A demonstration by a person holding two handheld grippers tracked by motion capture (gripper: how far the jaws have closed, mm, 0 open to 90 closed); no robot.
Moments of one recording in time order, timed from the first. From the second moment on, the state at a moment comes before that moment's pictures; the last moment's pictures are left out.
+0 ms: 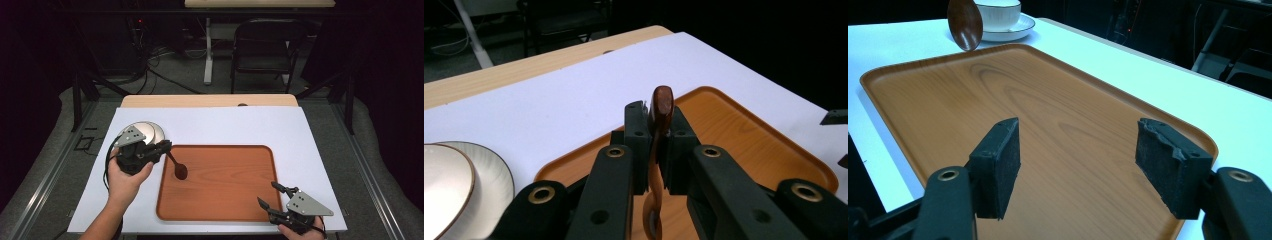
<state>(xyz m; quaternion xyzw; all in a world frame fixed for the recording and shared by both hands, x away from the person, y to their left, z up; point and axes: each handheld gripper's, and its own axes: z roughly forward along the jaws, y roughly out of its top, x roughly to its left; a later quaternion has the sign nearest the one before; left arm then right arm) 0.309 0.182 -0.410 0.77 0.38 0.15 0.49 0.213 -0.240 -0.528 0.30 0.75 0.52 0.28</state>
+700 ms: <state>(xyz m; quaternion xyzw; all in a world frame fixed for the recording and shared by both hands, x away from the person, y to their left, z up) 0.294 0.173 -0.420 0.80 0.38 0.12 0.44 0.213 -0.239 -0.528 0.30 0.75 0.52 0.28</state>
